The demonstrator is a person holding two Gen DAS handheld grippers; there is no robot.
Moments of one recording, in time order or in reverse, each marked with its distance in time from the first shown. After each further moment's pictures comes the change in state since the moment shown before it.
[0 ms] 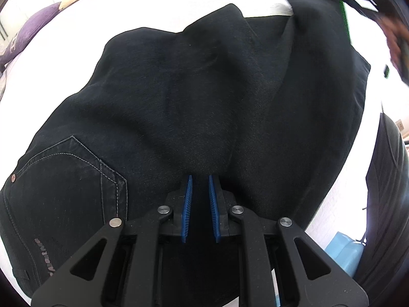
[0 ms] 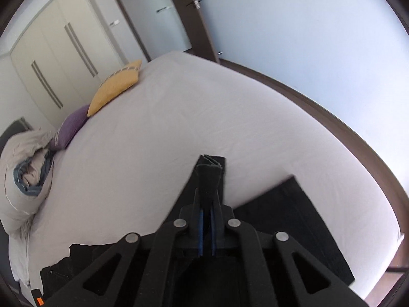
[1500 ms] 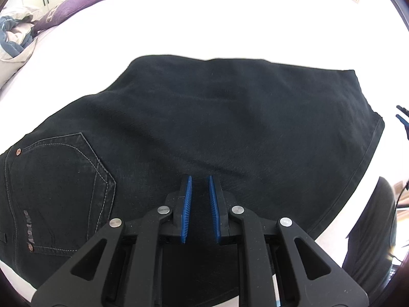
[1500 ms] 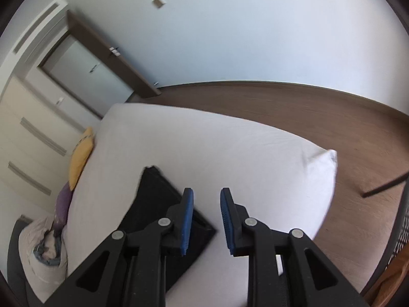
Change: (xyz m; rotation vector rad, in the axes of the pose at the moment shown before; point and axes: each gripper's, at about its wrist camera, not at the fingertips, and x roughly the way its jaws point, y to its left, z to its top) left arm -0.026 -0.027 0.006 -0.254 -0.144 0.024; right arm -0.071 -0.083 -0.045 0.262 -0.053 0.095
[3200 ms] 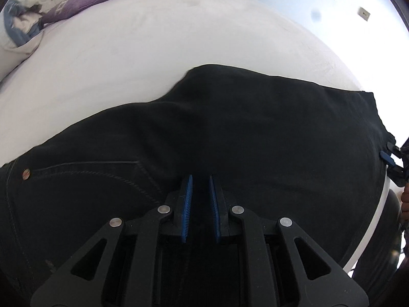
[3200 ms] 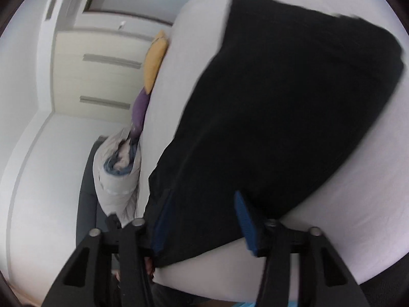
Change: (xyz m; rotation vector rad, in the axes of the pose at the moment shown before) left arm -0.012 0.098 -0.004 -0.055 -0.034 -0.011; right arm 0.117 0.006 -0.078 0.202 0.437 0.409
